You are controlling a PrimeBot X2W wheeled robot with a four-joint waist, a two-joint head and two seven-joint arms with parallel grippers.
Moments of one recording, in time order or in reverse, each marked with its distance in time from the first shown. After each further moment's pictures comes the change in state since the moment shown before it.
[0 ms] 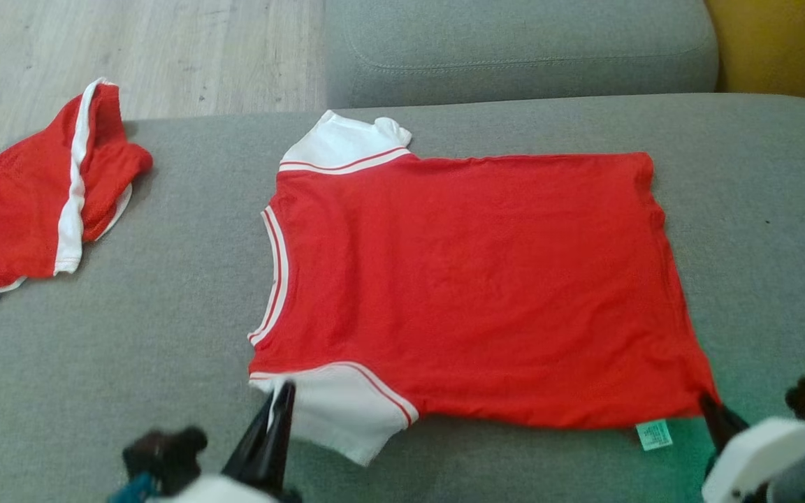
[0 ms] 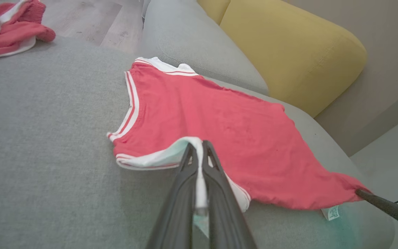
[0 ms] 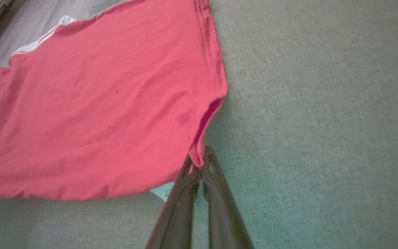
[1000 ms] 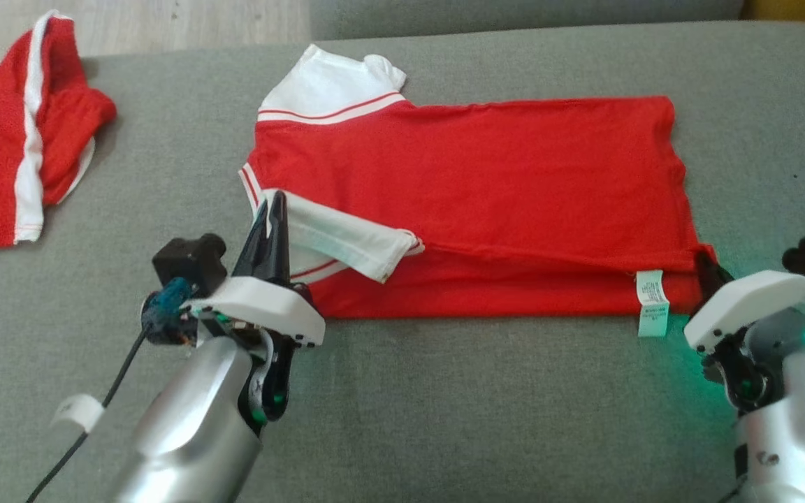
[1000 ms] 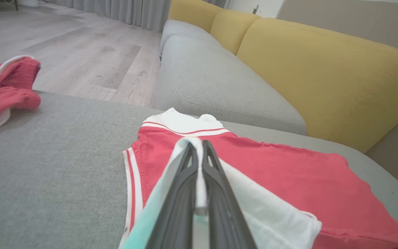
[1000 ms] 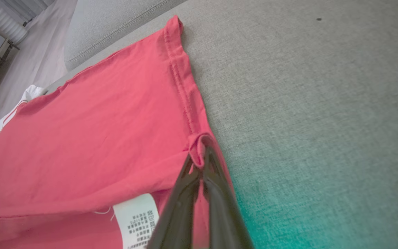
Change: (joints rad) left arm -0.634 -0.247 0.025 0.703 0.039 -0.112 -0.185; right arm -0.553 -0.002 -0.080 0.549 -0.013 0.000 -0.186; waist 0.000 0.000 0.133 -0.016
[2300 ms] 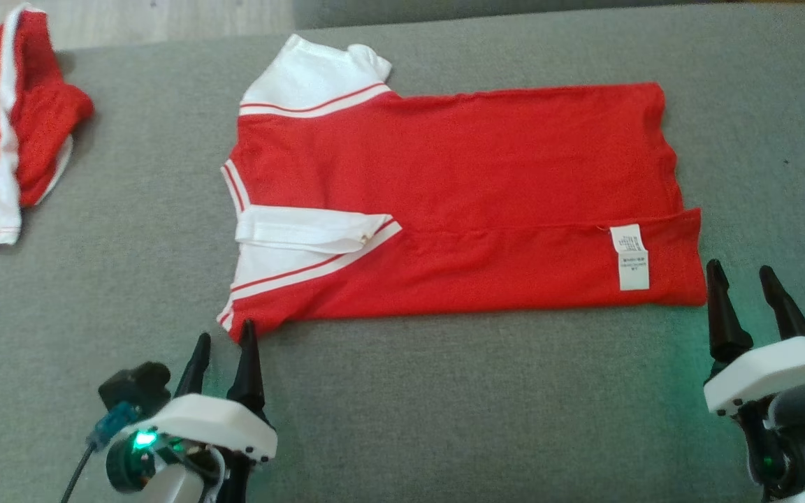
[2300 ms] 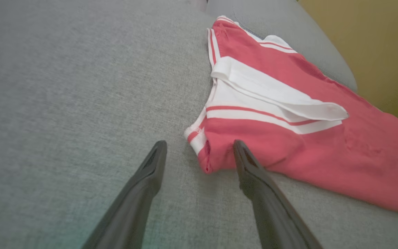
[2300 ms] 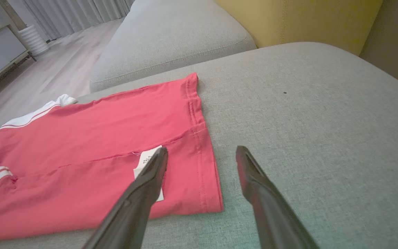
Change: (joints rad) left arm 0.342 0.072 0.110 -0.153 -0.103 0.035 0.058; right arm 0.306 0.000 0.078 -0.458 -0.051 0.000 -0.149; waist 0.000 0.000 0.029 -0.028
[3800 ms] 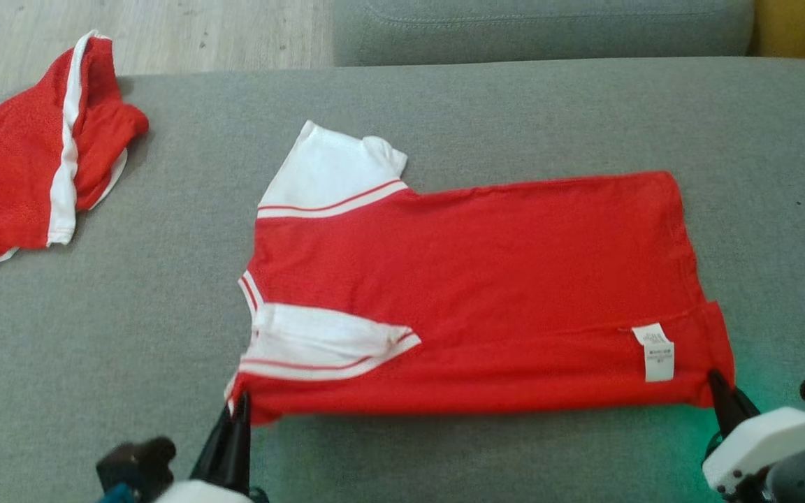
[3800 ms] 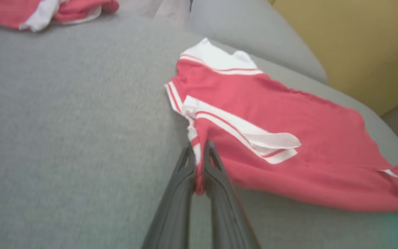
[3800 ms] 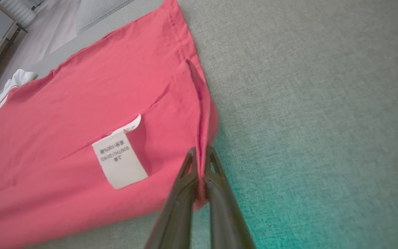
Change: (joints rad) left arm 0.265 0.156 -0.065 -0.453 0.067 0.135 0.103; right arm 0.118 0.001 -0.024 0.121 0.137 0.000 0.134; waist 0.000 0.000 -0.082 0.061
